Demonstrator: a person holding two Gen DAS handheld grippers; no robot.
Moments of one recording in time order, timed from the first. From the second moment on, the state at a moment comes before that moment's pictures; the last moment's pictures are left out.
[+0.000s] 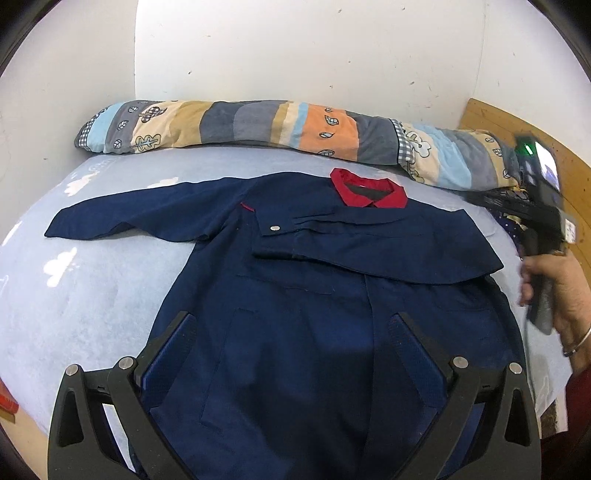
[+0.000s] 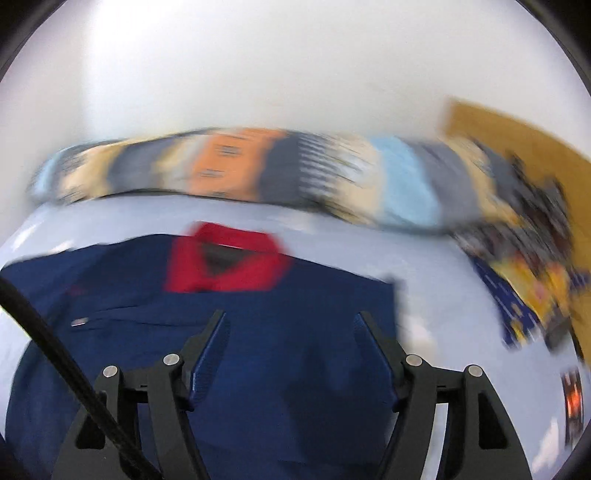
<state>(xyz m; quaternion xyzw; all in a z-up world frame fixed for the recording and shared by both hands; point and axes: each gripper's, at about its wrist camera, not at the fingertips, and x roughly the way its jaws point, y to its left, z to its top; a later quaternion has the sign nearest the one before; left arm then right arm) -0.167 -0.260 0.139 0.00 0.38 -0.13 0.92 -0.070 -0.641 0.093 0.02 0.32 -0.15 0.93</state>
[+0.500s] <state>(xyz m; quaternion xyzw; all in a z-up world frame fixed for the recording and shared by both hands) -0.155 -0.238 0.128 -0.02 0.39 -0.09 0.91 -0.052 -0.663 0.039 0.01 0.43 -0.19 0.88</state>
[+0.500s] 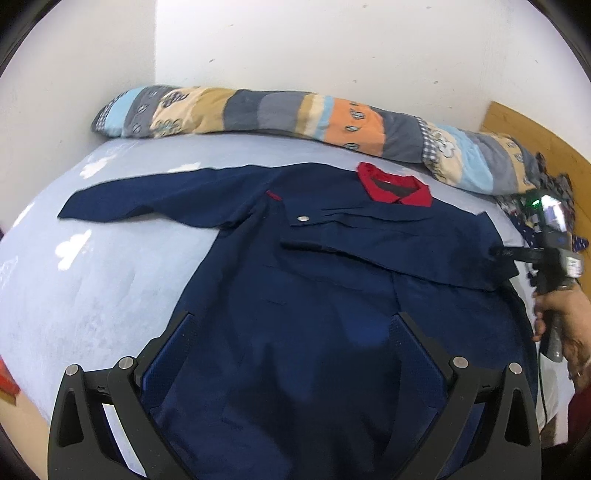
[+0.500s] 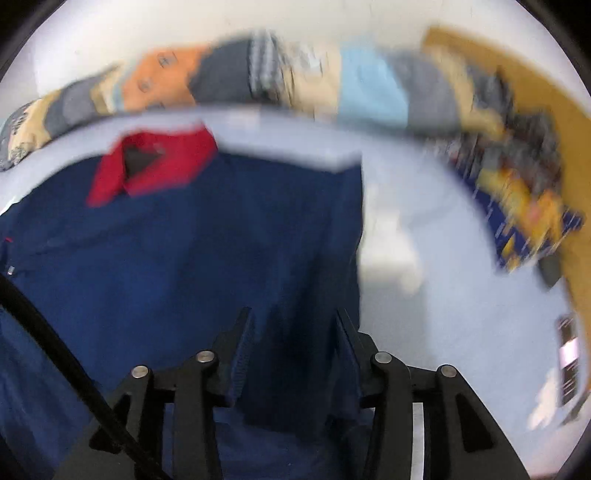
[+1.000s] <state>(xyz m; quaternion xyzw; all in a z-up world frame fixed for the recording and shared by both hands) -0.148 -0.225 0.120 -0.02 0.40 -0.07 0.91 -0.040 -0.581 0.014 0.04 0.49 -0.04 0.87</state>
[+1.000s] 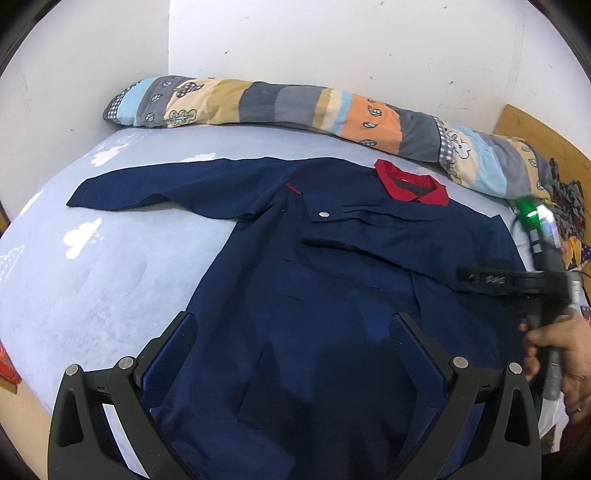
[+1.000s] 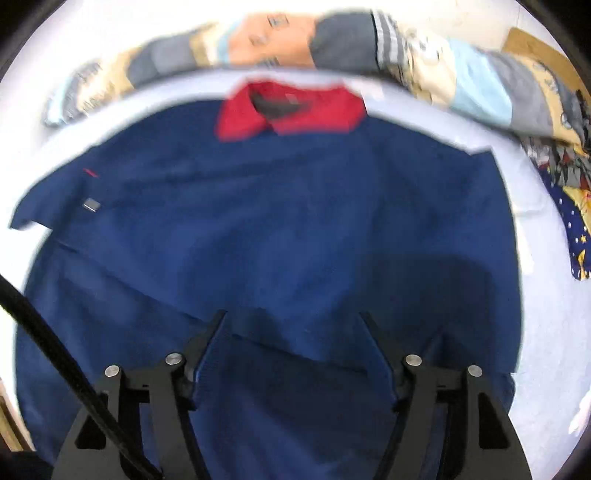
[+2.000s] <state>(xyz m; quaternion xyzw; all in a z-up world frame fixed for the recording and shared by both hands) -0.145 -0.236 0.103 -0.01 0.42 -0.05 0.91 -0.165 -0.527 0.099 0.02 0.38 0.05 0.93</state>
